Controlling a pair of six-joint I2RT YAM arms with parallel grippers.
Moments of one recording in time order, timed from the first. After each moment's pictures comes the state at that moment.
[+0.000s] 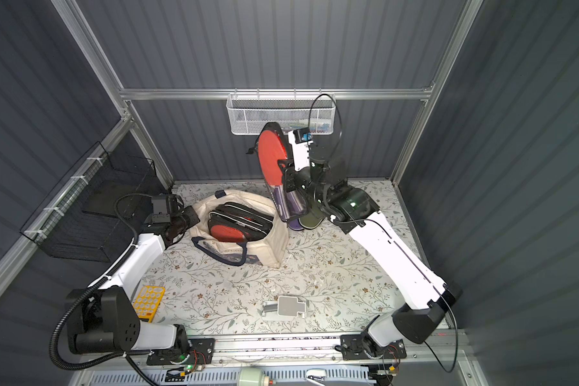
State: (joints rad) left arm 0.00 1.40 1.03 -0.33 0.00 -0.46; right arm 0.66 1.45 1.77 -0.46 0.09 0.20
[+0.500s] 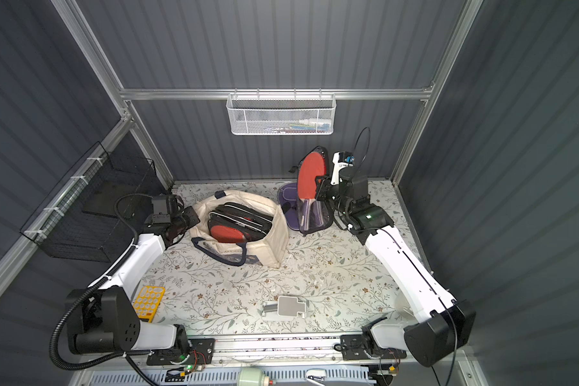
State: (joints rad) left arm 0.00 1.40 1.03 -0.33 0.00 -0.46; right arm 0.38 1.31 1.33 -0.30 0.01 0.47
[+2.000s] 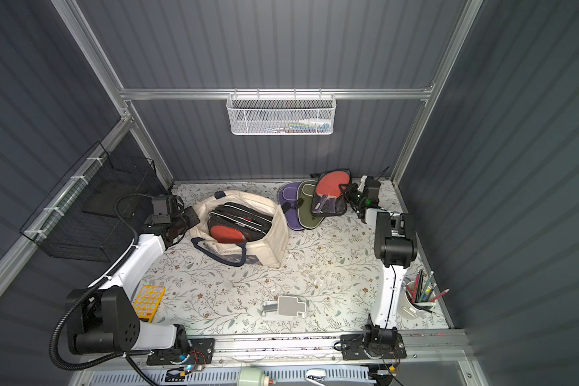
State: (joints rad) left arm 0.00 1.39 1.02 -0.32 0.00 -0.46; right arm -0.08 2.19 1.39 0.47 -0.55 1.01
